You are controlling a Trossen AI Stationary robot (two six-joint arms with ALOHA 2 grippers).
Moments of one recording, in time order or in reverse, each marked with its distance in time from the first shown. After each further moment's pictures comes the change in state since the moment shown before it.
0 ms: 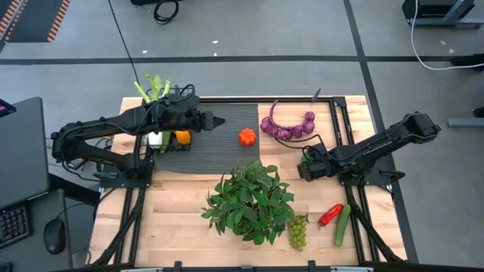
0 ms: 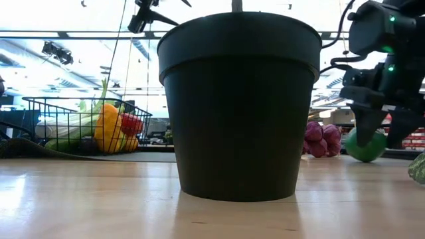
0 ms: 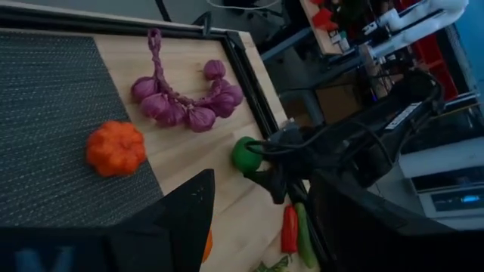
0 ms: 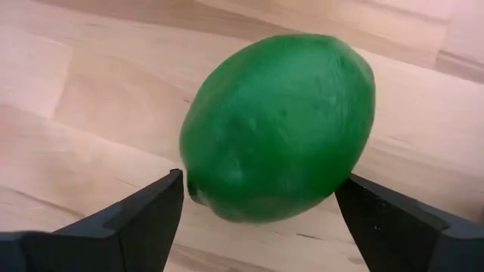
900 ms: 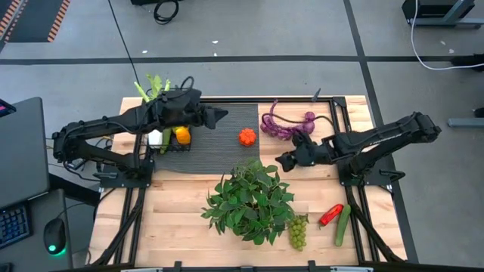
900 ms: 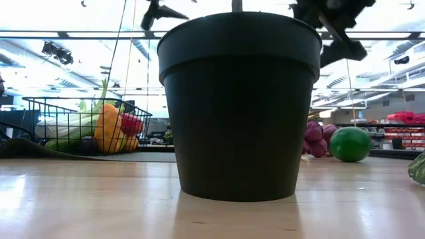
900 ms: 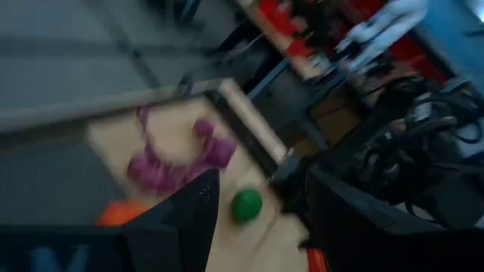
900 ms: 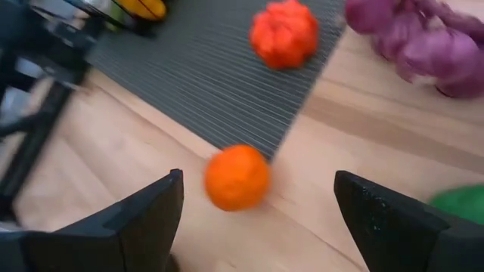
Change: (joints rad) left arm 0.030 0.018 0.000 0.159 -0.057 0.270; right arm -0.039 -0.002 0.416 0.154 0.038 -0.303
